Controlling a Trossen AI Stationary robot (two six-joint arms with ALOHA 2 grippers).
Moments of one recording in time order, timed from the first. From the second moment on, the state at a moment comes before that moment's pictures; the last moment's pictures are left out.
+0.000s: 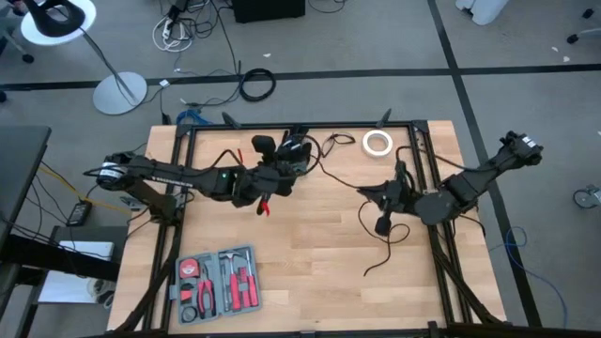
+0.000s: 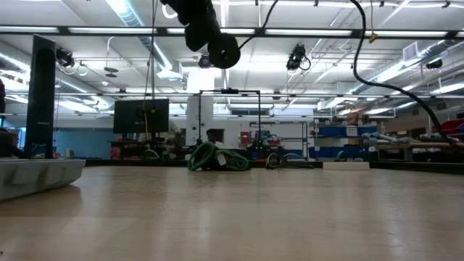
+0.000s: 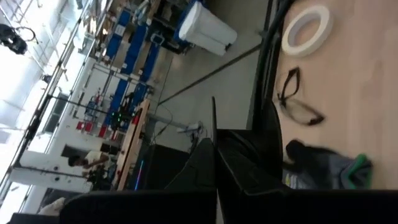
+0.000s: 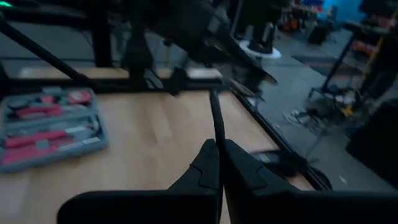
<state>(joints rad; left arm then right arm) -0.07 1.48 1.19 -0.15 -1.01 0.65 0.56 1.01 0.96 -0.35 0.92 0.17</state>
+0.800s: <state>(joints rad) -0.12 1.50 1.19 0.21 -0.70 0.62 0.47 1.28 0.96 0.12 0.72 -0.16</state>
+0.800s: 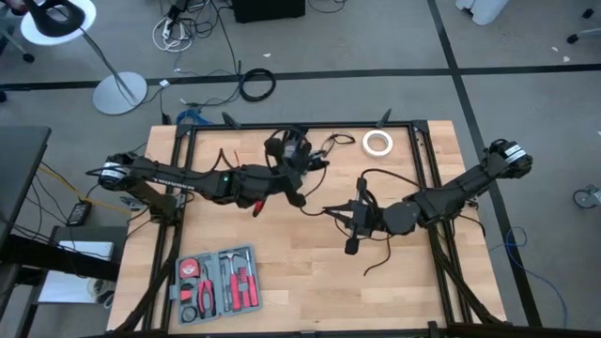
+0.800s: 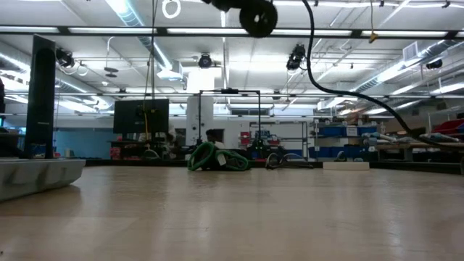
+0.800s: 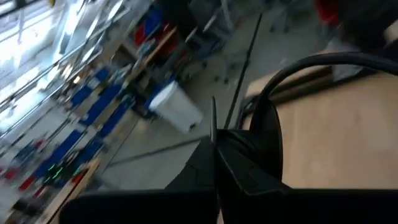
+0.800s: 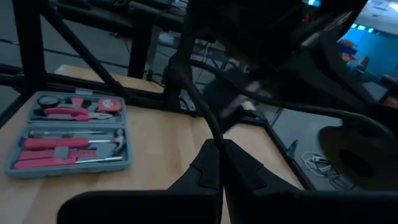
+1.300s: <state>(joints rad) -0.18 1.50 1.19 0.39 -0.49 0.61 0.47 1.27 0.96 0.13 0.83 -0.21</state>
